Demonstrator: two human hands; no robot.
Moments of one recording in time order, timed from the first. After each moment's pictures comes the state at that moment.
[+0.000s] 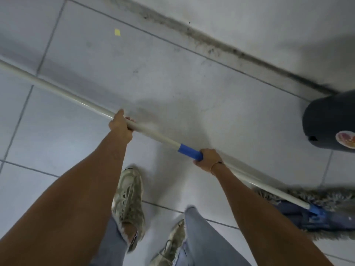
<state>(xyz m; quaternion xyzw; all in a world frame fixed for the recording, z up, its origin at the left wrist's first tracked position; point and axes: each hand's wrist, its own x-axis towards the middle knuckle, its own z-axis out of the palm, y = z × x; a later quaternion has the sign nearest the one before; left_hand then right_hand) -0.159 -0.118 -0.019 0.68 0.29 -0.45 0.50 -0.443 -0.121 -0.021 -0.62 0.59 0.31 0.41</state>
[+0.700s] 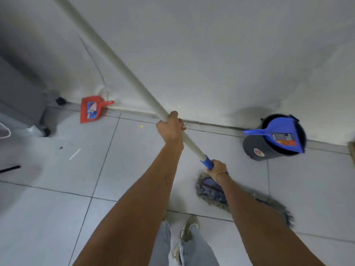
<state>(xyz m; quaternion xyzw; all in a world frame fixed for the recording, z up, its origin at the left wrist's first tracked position) -0.297 -0.128 0.578 0.65 -0.01 -0.48 0.60 -0.462 -0.087 0.436 -0.56 0.71 0.10 0.40</state>
